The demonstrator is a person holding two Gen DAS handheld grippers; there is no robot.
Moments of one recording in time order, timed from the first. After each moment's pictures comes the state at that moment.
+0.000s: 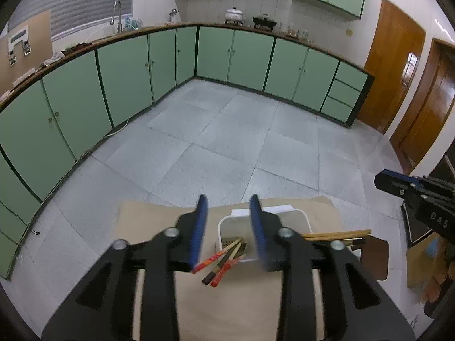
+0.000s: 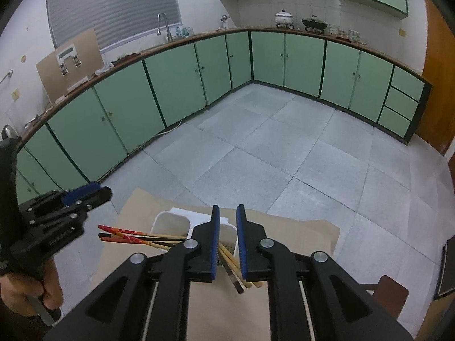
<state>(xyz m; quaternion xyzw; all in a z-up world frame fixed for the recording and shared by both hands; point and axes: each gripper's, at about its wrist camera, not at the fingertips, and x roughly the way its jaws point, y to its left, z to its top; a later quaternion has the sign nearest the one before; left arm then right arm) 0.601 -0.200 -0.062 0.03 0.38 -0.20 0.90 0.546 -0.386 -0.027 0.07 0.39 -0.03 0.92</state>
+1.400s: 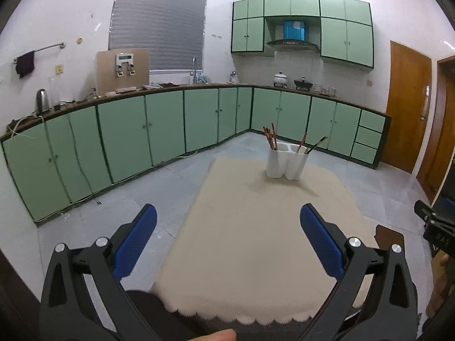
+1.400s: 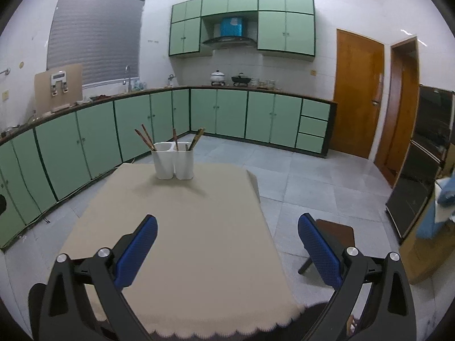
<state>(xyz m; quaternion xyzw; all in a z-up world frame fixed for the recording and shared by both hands) 0.087 -0.011 -0.073 0.00 0.22 -0.07 0.97 0.054 -0.217 -0.088 0.04 0.22 -0.22 0.95</state>
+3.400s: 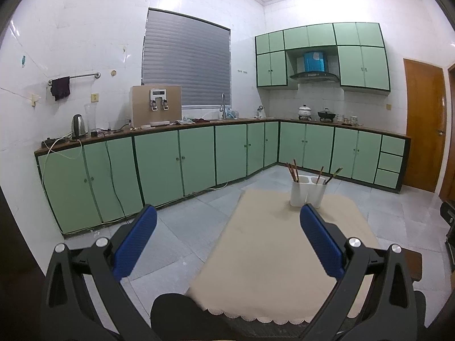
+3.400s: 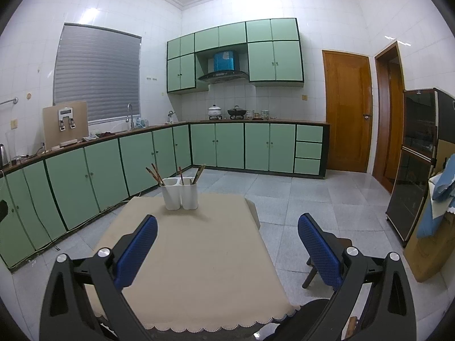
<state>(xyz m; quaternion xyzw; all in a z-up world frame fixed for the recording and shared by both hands) -0.001 -0.006 -0.032 0.01 0.13 0.01 0.99 -0.030 -0.198 -0.053 0.05 0.13 -0.22 0.97</state>
